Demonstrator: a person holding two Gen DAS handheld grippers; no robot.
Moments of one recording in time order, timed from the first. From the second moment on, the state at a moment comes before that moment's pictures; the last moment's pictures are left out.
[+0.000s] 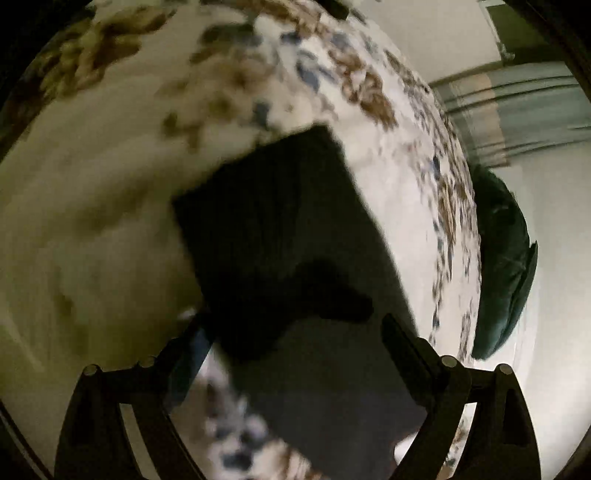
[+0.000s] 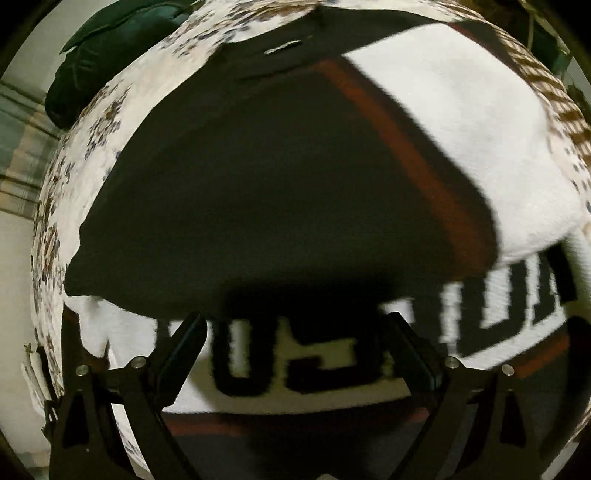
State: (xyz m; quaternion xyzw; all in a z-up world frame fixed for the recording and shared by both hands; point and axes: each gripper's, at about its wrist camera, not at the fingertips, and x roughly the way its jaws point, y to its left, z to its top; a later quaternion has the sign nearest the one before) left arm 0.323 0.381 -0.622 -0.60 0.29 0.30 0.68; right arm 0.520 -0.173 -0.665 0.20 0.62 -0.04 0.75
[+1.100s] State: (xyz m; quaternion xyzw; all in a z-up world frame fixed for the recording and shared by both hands) left arm 0.500 0.031 -0.413 -0.10 0.36 -0.02 0.93; right arm 0.540 -0.238 -0.611 0.11 0.59 -0.13 0.79
